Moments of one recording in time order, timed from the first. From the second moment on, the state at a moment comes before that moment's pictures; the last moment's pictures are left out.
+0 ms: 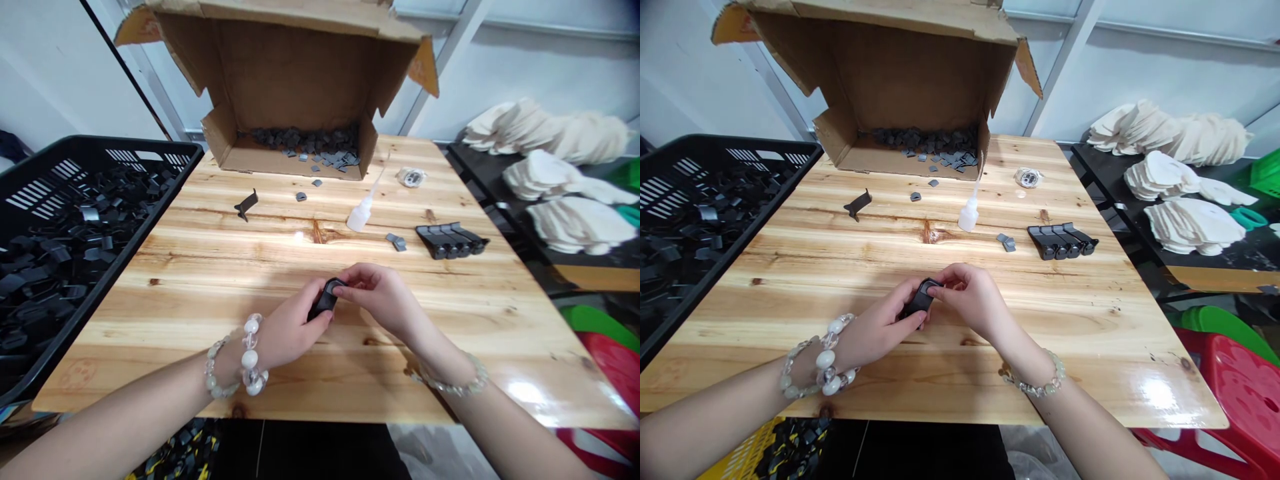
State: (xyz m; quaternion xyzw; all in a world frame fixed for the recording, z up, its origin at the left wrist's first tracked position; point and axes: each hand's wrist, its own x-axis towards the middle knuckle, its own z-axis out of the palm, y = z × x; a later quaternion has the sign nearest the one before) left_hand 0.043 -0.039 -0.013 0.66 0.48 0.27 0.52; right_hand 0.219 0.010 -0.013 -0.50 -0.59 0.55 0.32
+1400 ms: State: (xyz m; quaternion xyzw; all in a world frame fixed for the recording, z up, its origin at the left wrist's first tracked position) left_hand 0.034 -0.026 -0.022 0.53 0.47 0.37 0.60; right_hand 0.208 0.001 -0.013 -0.38 -0.67 0.58 0.26
